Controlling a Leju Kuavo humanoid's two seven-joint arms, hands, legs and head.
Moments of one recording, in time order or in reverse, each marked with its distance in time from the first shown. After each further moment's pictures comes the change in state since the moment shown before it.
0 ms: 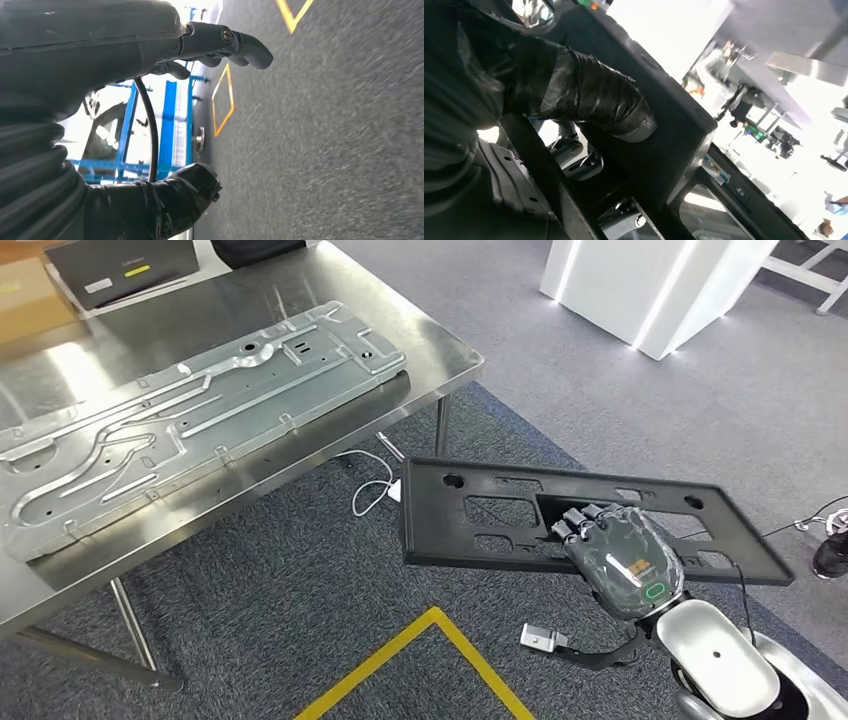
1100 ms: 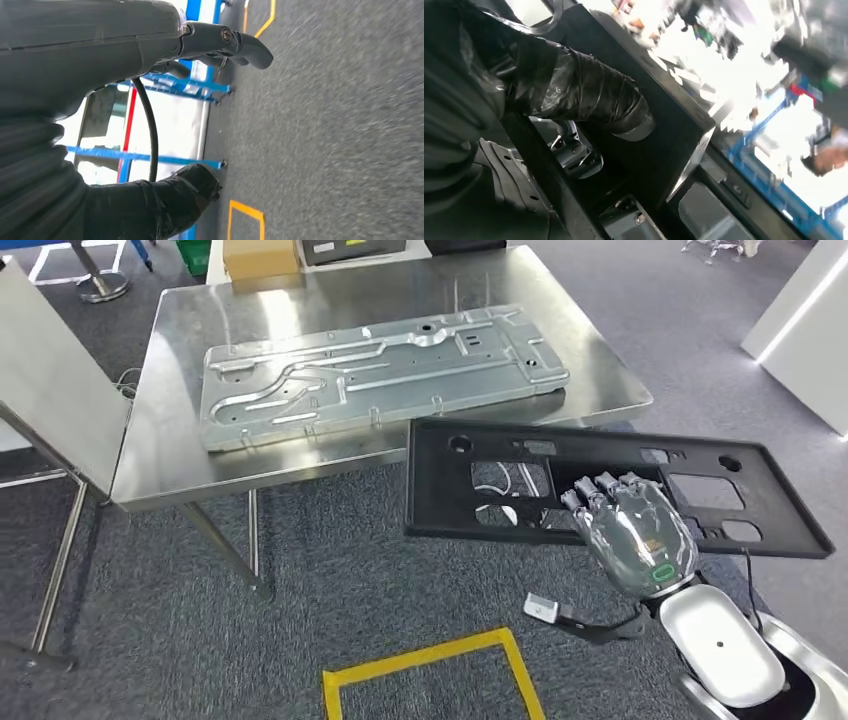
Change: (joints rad) left arm 0.018 -0.004 -0.046 0.008 0.000 0.009 0.017; right arm -0.133 -0.016 0.086 -0.021 0.096 -0.004 0.089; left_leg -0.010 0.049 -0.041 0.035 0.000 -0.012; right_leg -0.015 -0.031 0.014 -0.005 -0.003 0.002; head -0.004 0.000
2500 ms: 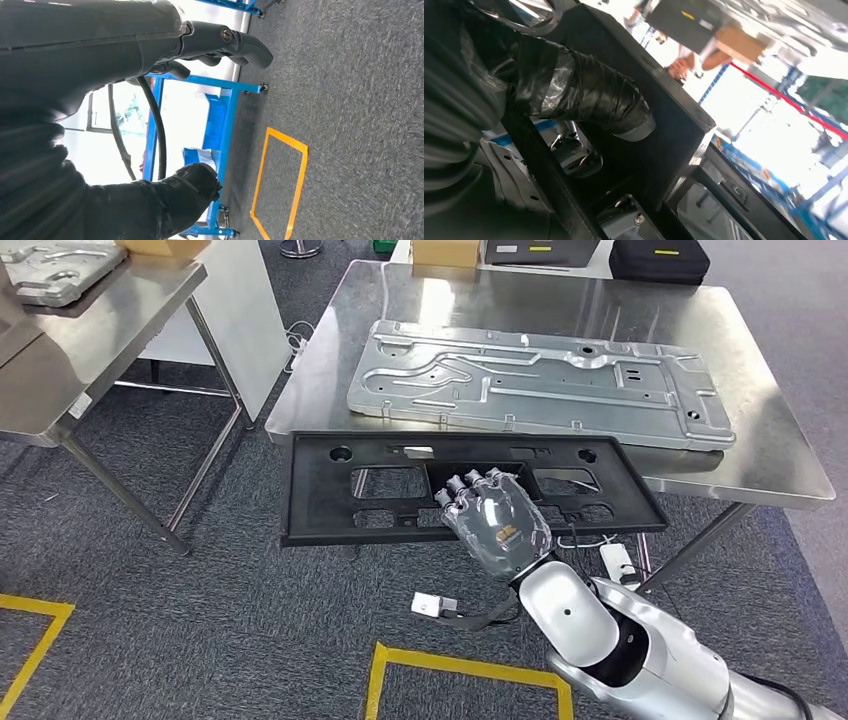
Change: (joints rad) left arm 0.019 0.001 -0.071 -0.039 0.000 -0.065 0.096; right arm -0.244 0.320 0.334 0.265 0.001 0.029 0.098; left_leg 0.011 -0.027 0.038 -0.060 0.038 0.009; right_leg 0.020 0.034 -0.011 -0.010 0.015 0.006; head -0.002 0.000
